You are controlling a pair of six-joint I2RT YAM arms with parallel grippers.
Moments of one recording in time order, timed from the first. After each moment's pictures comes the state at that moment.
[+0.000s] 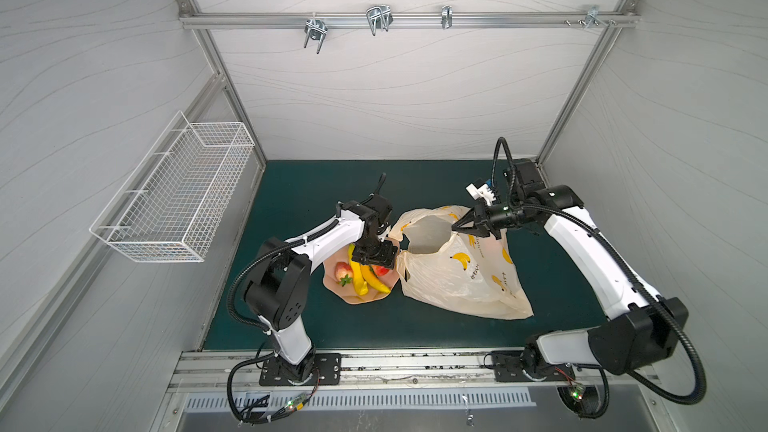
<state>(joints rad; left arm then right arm) -0.54 1.73 1.24 -1.01 0.21 -0.26 0.33 1.37 1.38 -1.07 -0.91 0.48</state>
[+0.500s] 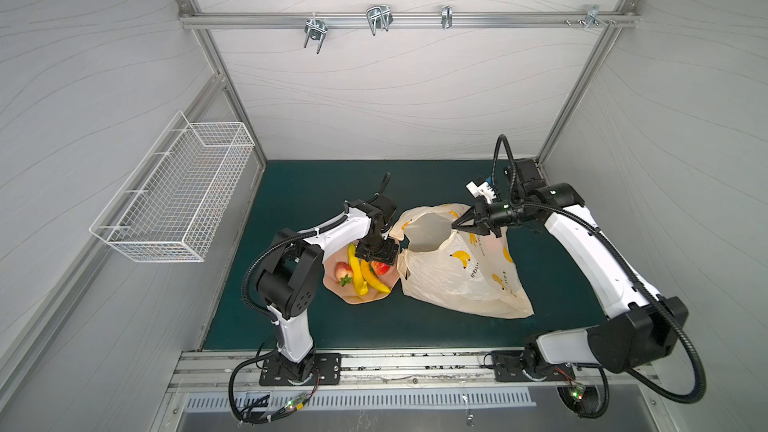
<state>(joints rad) -0.54 1.81 1.29 -0.96 0.14 -0.25 0.33 1.38 1.40 -1.09 -0.91 0.48</state>
